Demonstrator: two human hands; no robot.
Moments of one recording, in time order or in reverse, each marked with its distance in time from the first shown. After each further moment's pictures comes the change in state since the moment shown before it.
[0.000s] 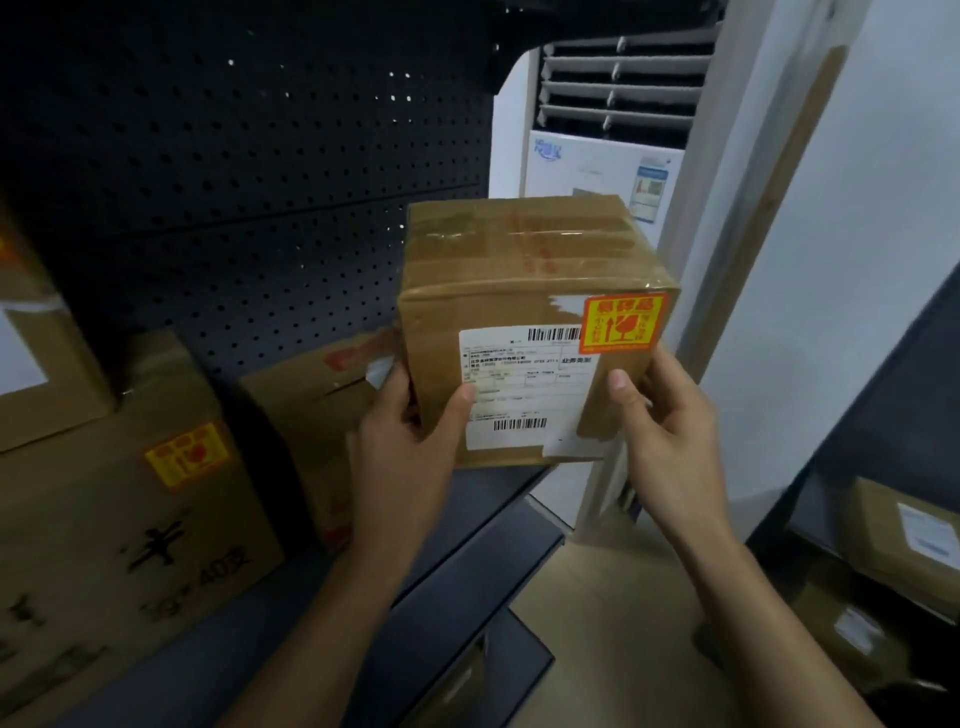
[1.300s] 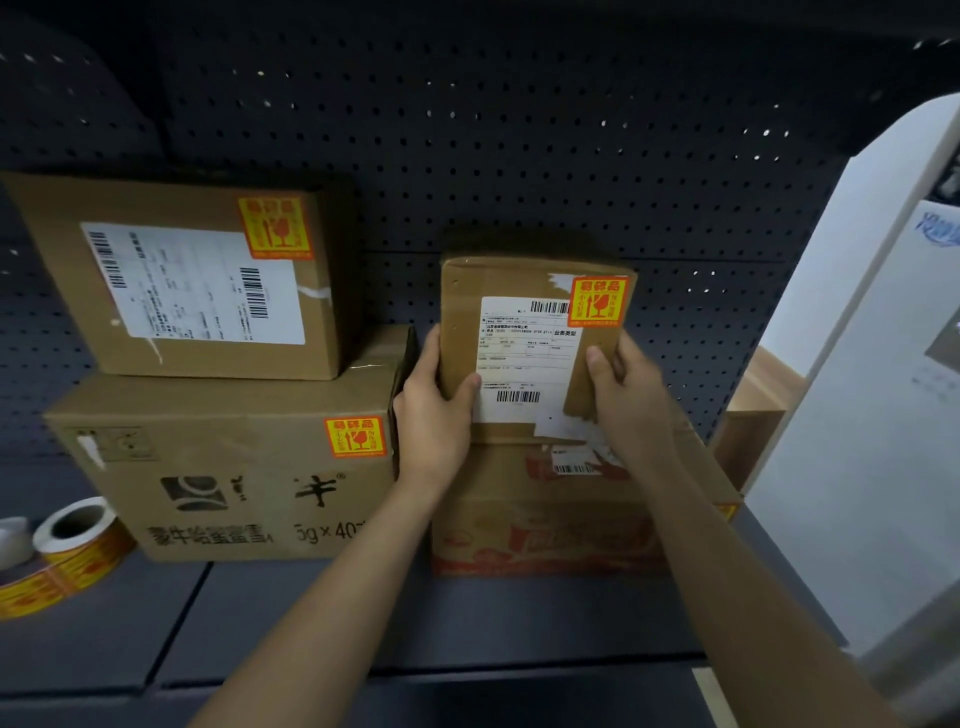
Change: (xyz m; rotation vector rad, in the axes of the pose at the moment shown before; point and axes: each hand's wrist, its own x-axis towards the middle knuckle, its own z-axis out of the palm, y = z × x) left_hand 0.093 -0.064 -0.049 0.516 0.568 -0.101; right_hand 0.157 0.081 0.185 0.104 -0.511 -0.051
